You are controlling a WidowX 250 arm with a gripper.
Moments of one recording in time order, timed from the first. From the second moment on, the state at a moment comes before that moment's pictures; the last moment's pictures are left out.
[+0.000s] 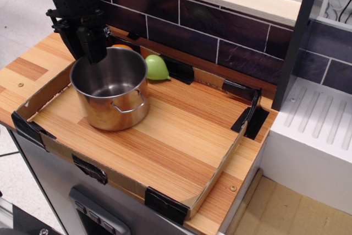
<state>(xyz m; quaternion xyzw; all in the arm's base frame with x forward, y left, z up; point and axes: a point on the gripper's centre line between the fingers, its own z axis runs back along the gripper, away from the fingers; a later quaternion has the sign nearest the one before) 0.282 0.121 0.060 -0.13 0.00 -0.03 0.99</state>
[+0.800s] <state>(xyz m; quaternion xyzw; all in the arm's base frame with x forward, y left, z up) 0.269 0.102 0.103 0.00 -0.10 -0.03 0.99</state>
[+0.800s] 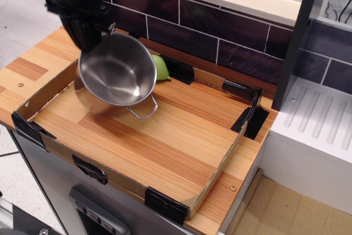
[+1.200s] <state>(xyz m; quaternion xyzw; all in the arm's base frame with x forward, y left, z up) 0.256 0.064 0.116 0.10 -0.17 -0.04 0.98</state>
